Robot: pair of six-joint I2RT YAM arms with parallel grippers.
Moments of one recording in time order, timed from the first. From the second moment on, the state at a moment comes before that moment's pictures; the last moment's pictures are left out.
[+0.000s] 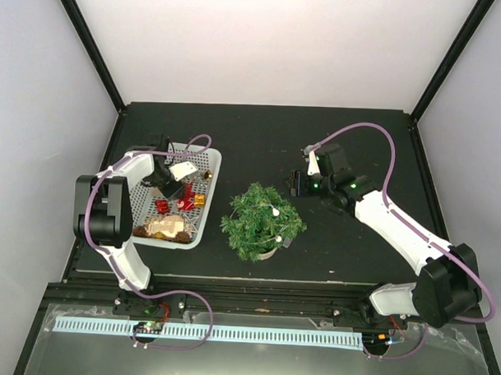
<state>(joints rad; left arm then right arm) 0.01 1.76 1.17 -0.78 0.20 0.78 0.52 1.34 1.02 -0.44 -0.17 0.40</state>
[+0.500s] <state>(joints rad) -0.04 1.82 1.16 -0.71 0.09 0.69 0.52 1.34 1.02 -0.44 -0.17 0.40</state>
